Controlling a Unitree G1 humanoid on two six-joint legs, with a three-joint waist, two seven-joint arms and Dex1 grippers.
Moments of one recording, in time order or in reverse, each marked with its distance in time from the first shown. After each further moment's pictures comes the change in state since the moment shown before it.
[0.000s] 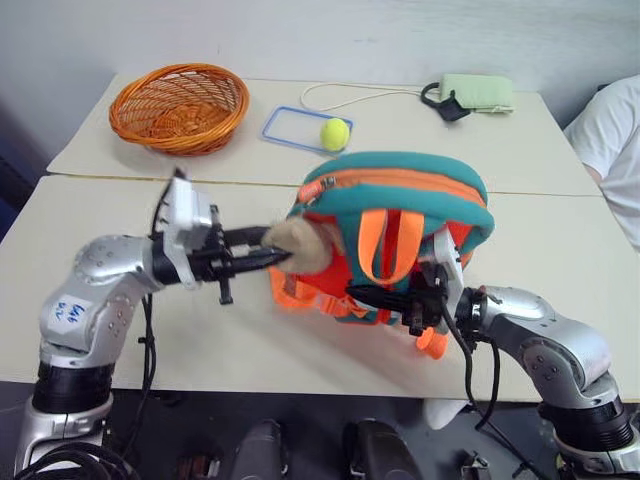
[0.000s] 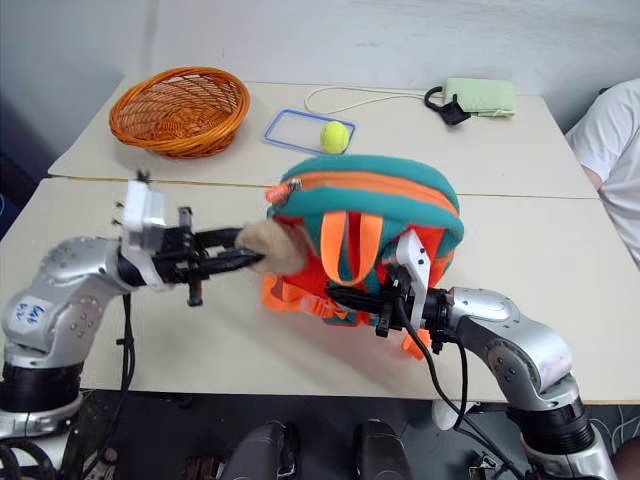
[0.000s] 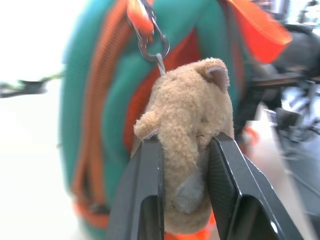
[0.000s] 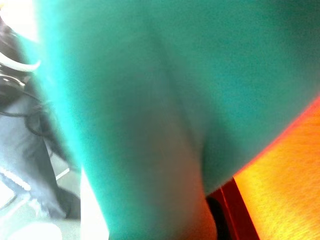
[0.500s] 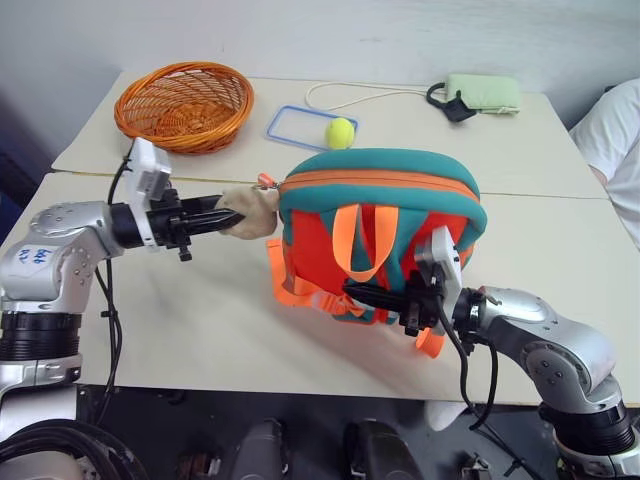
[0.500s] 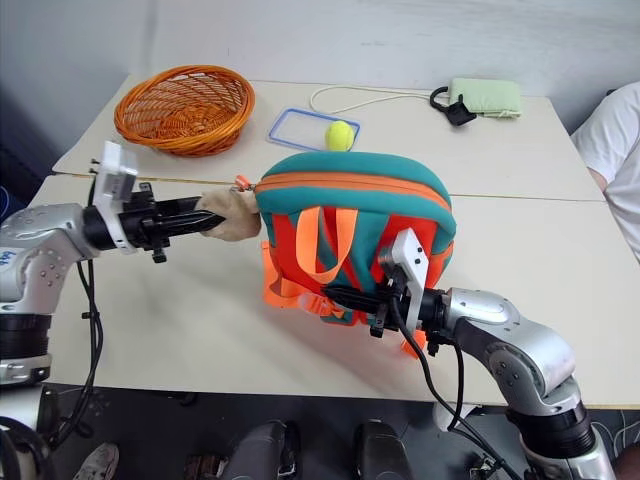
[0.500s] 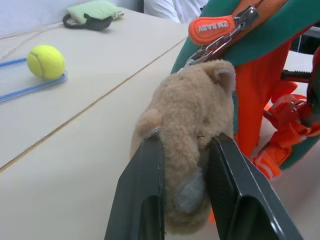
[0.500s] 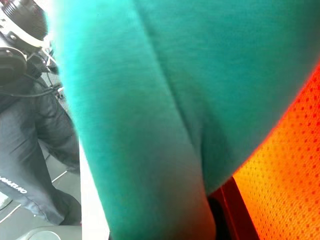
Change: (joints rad) left arm -0.165 0.116 -0.101 0.365 0.098 0.133 -0.078; right arm 0.011 -0.003 -0.007 -0.054 0.026 0.048 -0.067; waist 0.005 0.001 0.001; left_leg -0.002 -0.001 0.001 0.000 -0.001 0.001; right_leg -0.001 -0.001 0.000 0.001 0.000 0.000
